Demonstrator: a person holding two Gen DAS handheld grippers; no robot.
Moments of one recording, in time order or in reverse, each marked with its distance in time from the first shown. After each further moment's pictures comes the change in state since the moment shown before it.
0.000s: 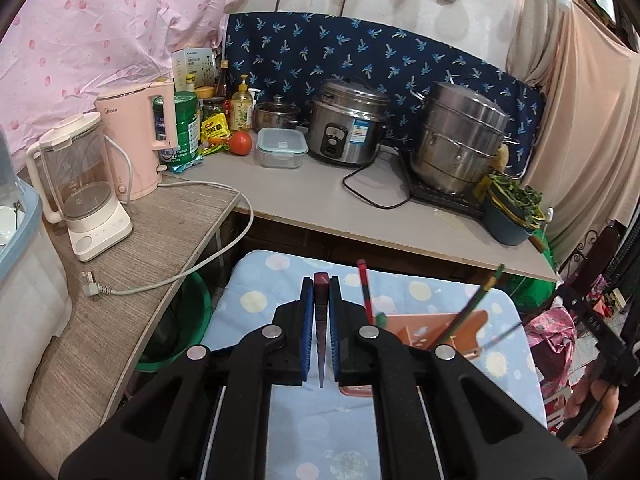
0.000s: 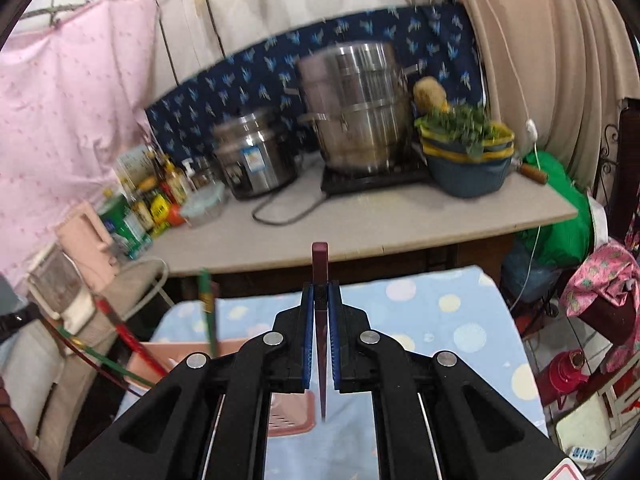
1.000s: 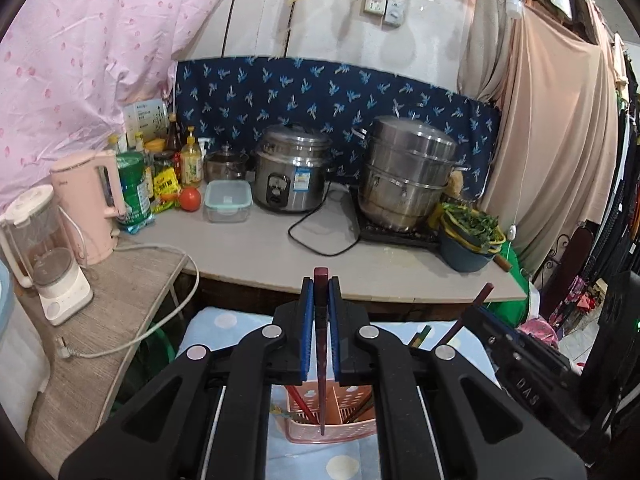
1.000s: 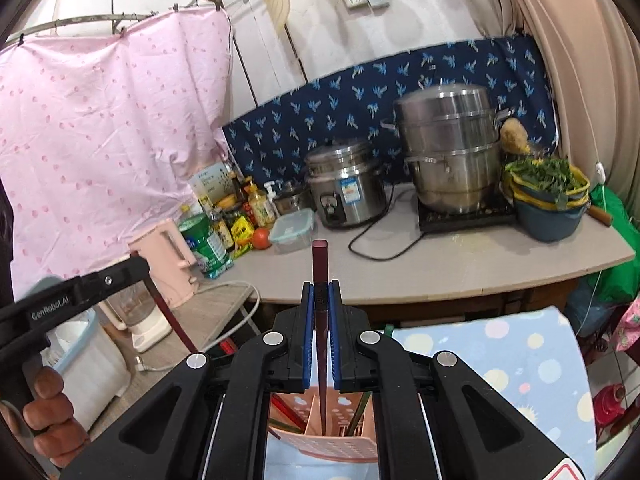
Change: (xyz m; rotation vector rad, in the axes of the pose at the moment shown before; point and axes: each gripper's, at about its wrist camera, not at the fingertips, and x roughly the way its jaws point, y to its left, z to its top) left arm 0.002 -0.077 0.051 0.086 -0.102 -0.098; right arm 0.004 0.106 0.018 -0.049 -0.008 0.214
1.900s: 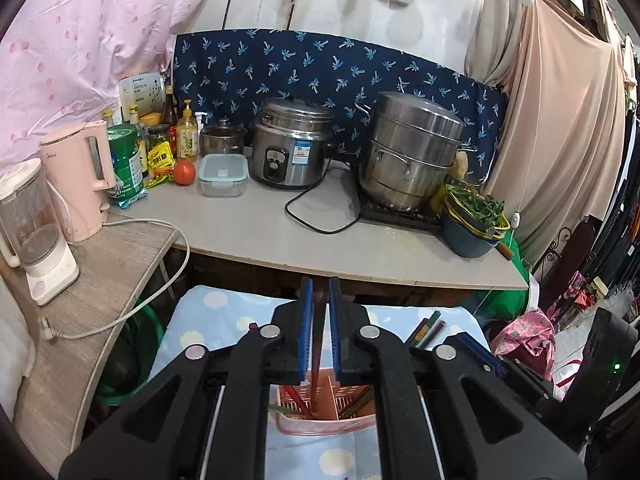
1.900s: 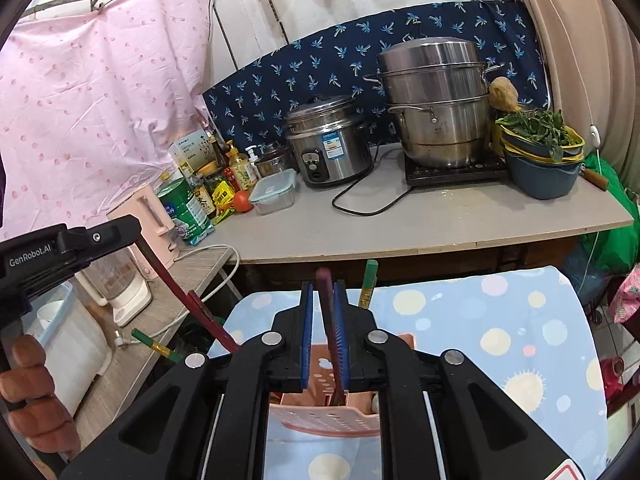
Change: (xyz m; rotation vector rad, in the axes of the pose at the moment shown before) left arm 0.023 0.000 -0.011 -0.022 0.055 -0.009; right arm 0.022 -0.015 -0.036 0.026 0.083 -0.050
